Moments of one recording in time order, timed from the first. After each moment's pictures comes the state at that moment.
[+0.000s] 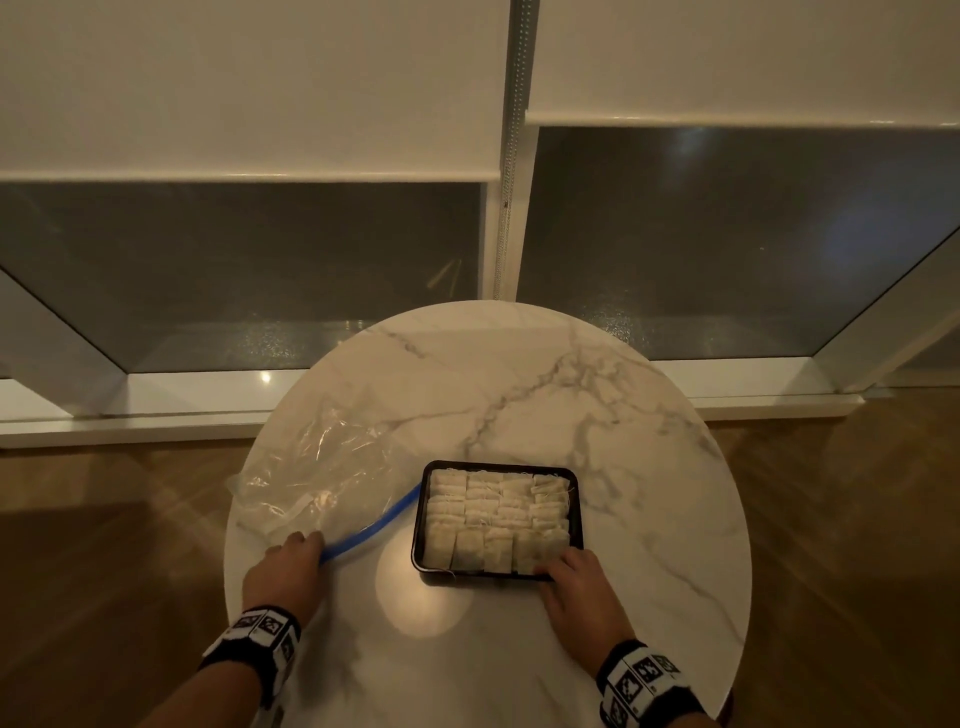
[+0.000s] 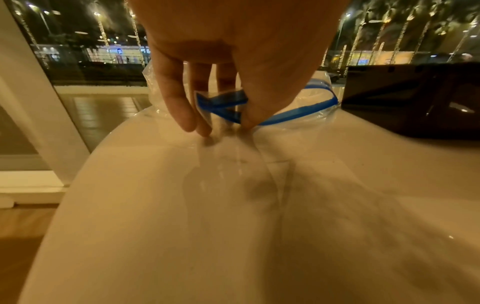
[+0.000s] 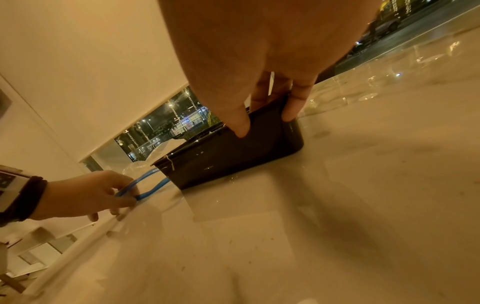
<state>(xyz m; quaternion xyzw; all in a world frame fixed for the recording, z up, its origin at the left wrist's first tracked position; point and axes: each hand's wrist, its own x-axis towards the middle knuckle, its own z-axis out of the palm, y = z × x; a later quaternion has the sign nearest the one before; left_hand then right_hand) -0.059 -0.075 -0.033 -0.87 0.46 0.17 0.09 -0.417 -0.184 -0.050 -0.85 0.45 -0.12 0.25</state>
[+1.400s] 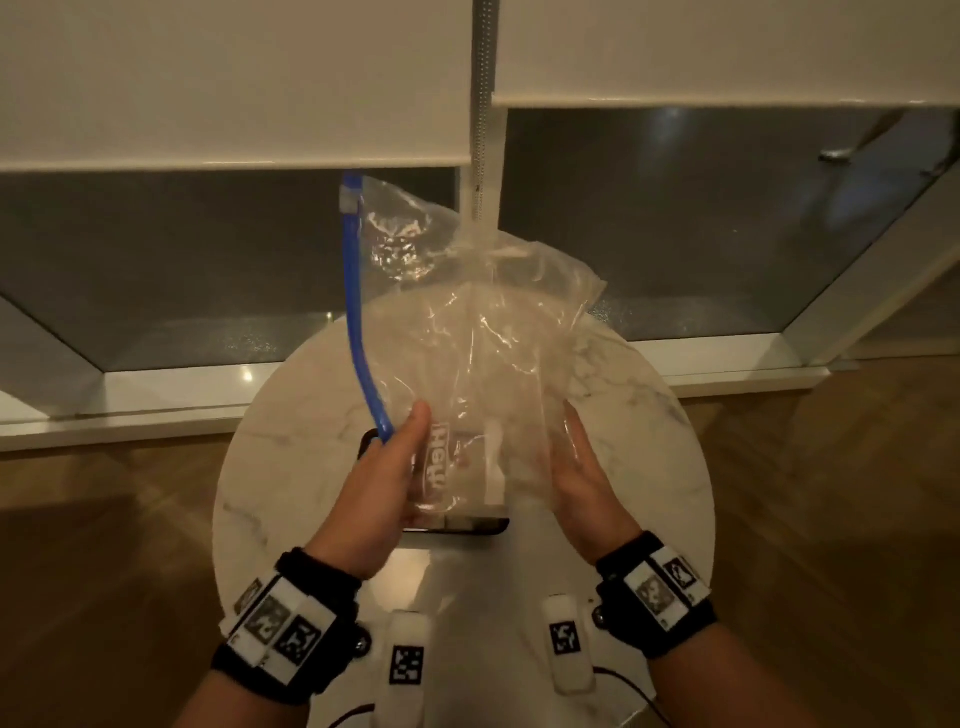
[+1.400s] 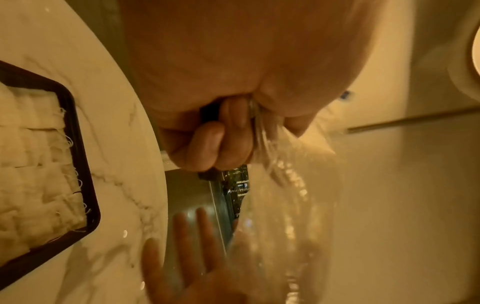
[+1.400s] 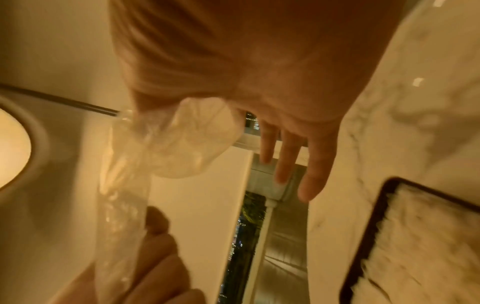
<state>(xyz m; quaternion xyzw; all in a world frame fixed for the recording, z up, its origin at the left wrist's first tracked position) -0.202 -0.126 0.172 -0.57 0.21 0.57 -0.55 -0.391 -0.208 0.119 -0.51 0.36 -0.34 0.71</state>
